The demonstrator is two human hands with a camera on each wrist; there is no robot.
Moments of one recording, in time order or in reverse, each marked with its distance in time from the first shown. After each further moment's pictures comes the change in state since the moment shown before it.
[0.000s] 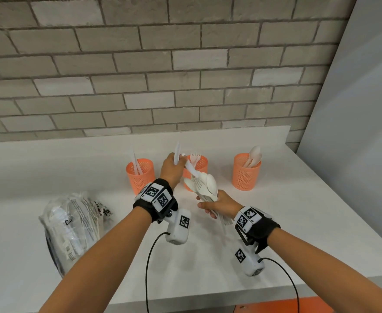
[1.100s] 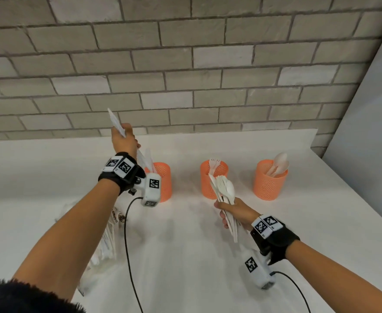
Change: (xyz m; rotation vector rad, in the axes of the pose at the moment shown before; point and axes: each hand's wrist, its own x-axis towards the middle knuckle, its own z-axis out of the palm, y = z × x) left_hand 0.106 0.005 -0.135 -0.315 0.583 0.085; right_hand 0.035 0.000 0.007 0.159 0.052 0.193
